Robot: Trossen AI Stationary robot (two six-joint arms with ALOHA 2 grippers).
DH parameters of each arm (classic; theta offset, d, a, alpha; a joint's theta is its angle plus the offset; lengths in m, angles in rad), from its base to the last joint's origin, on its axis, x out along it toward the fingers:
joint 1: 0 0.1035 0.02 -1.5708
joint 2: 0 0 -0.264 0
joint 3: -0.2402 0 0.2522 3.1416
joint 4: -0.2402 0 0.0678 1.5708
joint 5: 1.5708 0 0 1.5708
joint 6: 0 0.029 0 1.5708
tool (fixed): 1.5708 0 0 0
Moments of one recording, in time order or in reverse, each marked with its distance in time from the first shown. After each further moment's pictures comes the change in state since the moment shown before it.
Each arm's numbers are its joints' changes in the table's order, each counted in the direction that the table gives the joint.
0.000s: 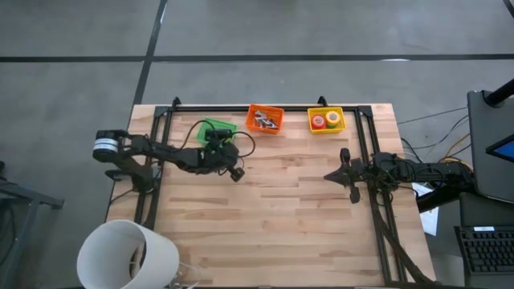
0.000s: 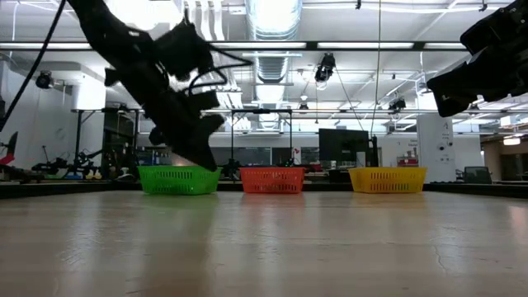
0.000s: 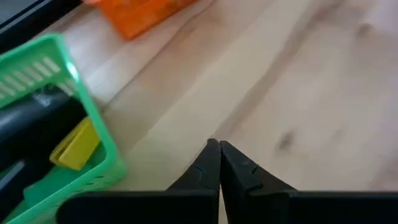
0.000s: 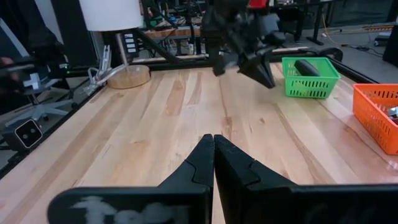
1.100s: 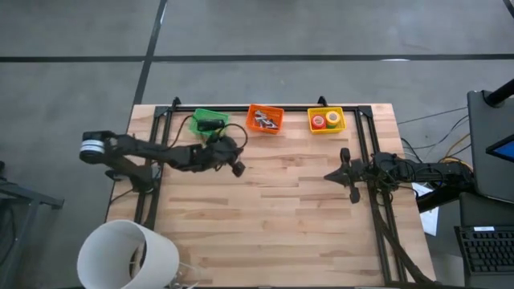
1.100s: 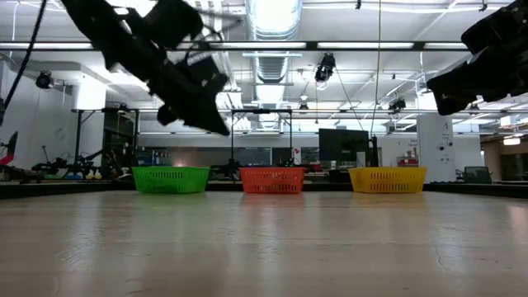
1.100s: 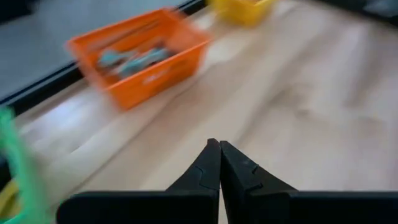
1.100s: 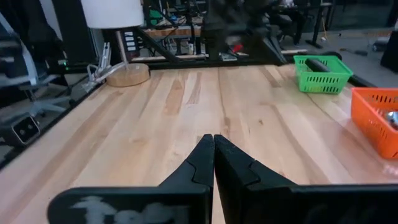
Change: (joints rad) left arm -0.005 -0.119 0.009 0.122 -0.026 0.020; right arm 0.000 0.000 0.000 0.000 0.000 -0.030
